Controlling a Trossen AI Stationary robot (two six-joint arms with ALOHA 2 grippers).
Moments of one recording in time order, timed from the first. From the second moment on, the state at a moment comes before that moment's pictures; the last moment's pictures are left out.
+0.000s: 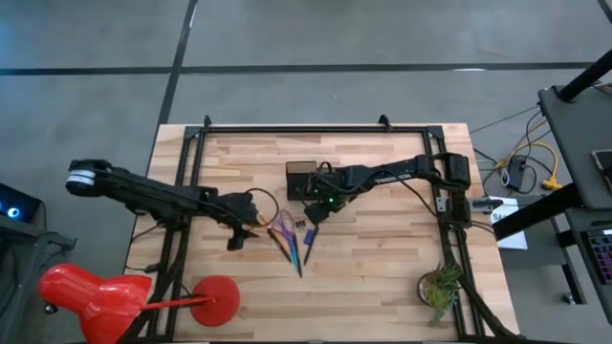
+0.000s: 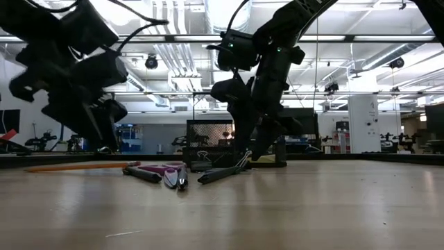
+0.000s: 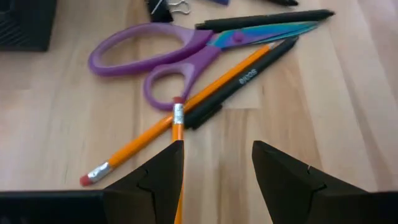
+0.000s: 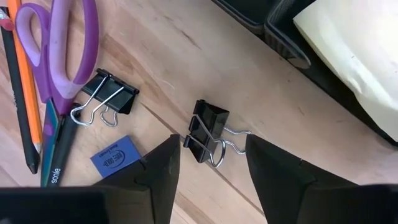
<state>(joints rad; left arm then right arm) -0.05 1.12 0.40 -0.13 0.10 -0.08 -0.12 1.97 1.31 -0.57 -0.16 0.85</state>
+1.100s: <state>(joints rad) -0.05 1.31 0.49 -0.04 0.00 -0.02 -0.11 1.88 1.31 -0.58 -0.11 0.85</state>
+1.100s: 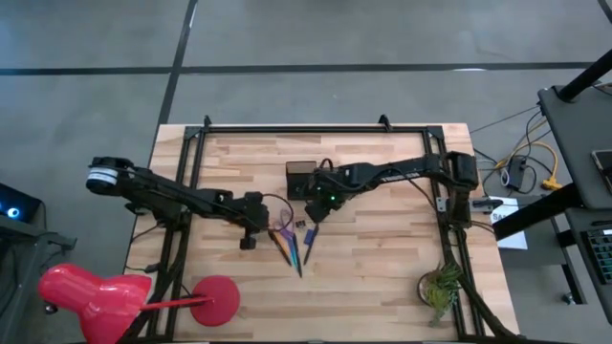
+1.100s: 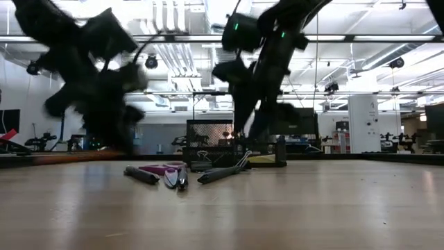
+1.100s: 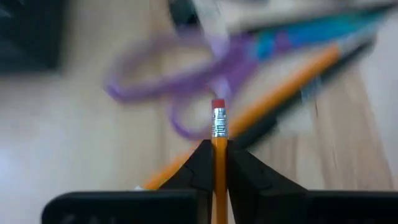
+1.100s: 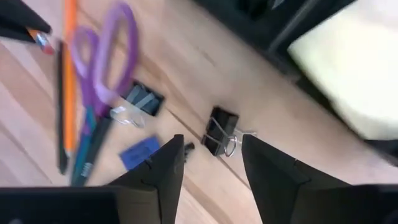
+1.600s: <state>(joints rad) 0.12 1.00 0.67 0.56 -0.02 0.27 -0.01 1.46 1.31 -0.60 0.56 0.95</state>
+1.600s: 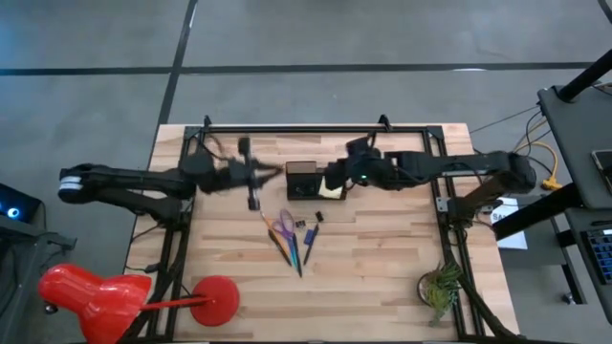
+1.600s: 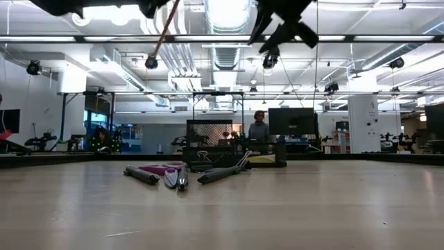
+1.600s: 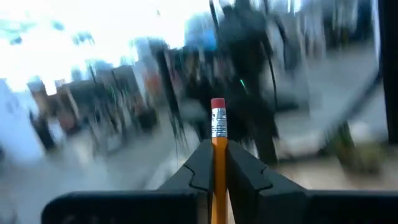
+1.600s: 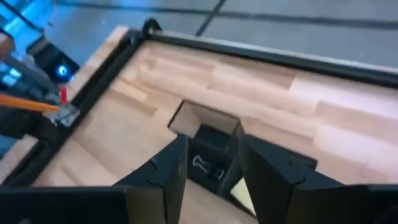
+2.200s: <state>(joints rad) 0.39 1.55 0.64 1.38 0.32 0.01 0.03 1.44 1.31 -0.69 0.60 0.96</state>
